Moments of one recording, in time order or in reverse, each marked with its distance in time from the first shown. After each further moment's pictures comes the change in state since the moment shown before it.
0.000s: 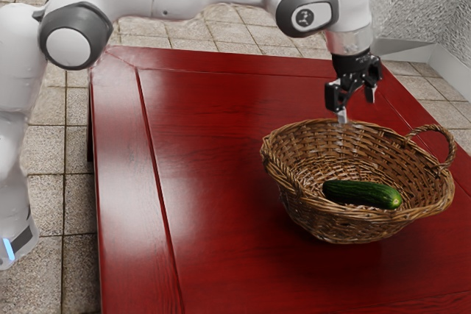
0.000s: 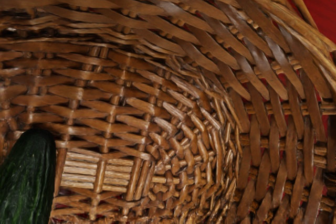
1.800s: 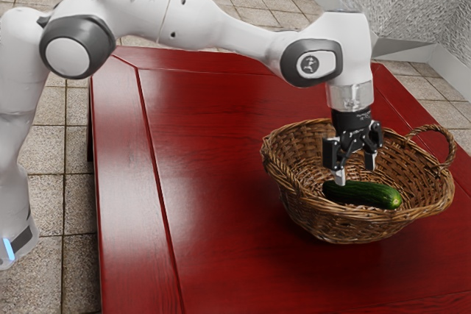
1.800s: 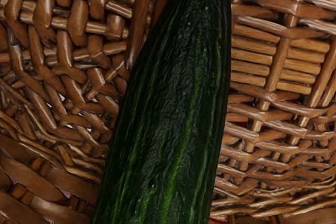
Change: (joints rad) arm -0.131 0.010 0.041 -0.161 -0.288 0.074 0.069
